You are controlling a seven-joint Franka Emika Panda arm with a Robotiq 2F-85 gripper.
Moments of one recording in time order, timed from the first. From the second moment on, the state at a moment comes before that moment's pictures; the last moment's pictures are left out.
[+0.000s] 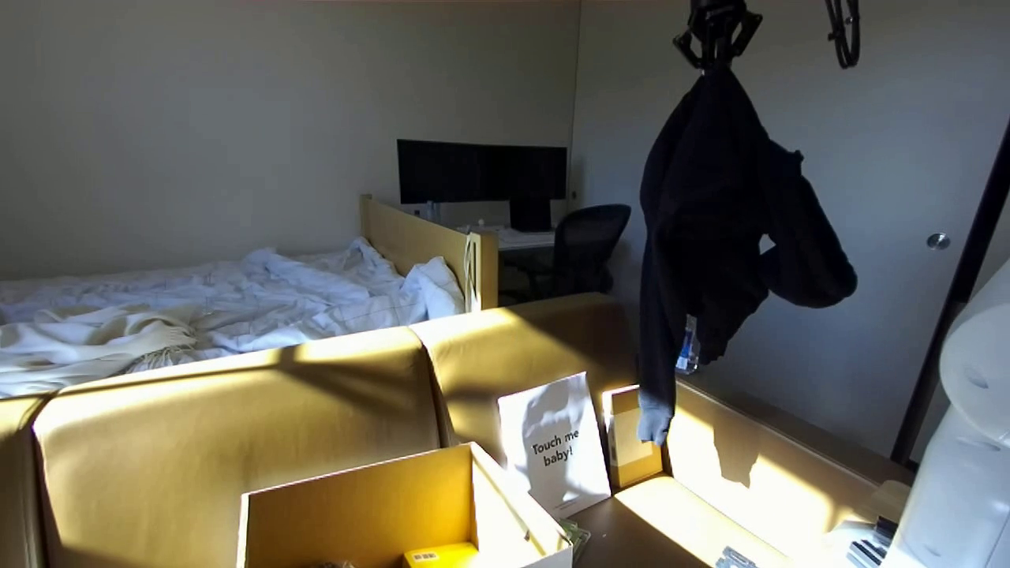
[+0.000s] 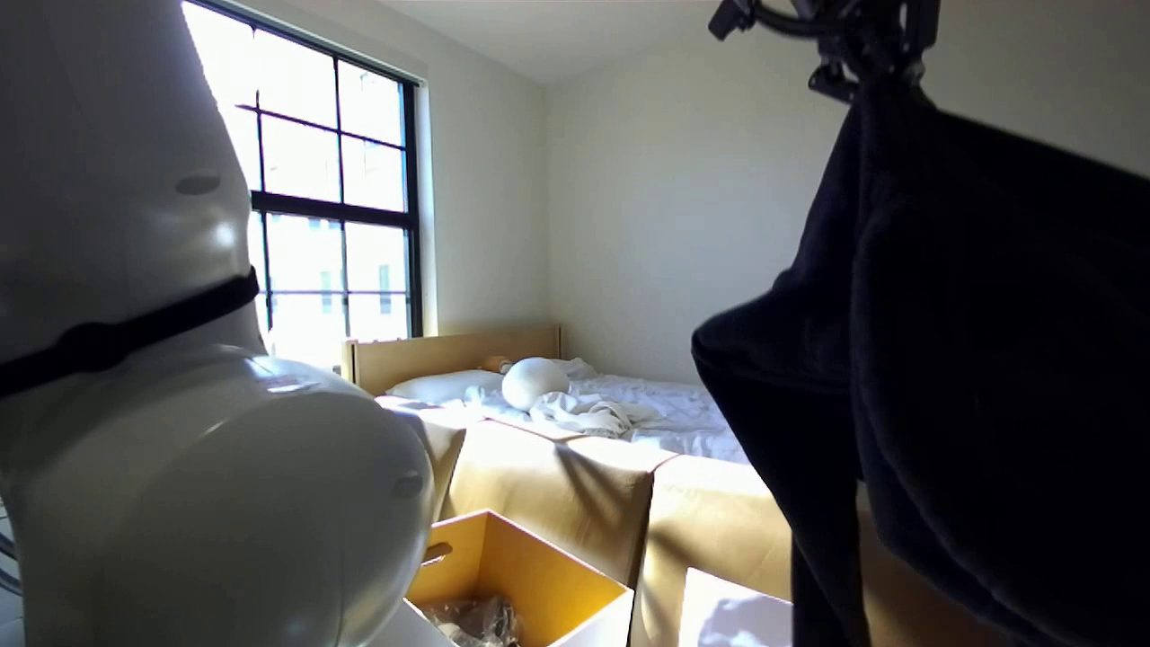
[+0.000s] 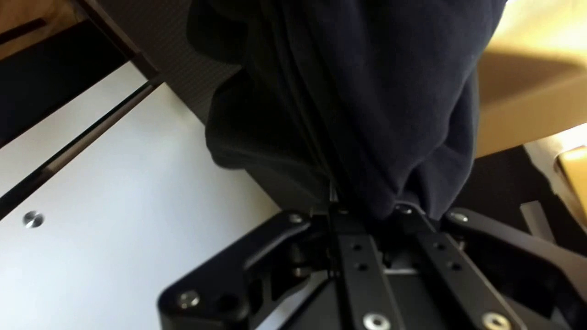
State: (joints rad) arm -0.02 -0.27 -0.23 -1.69 -0.45 1.66 0.38
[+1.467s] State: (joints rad) arm -0.39 -0.21 -0.11 -2.69 -0.60 2.51 0.85
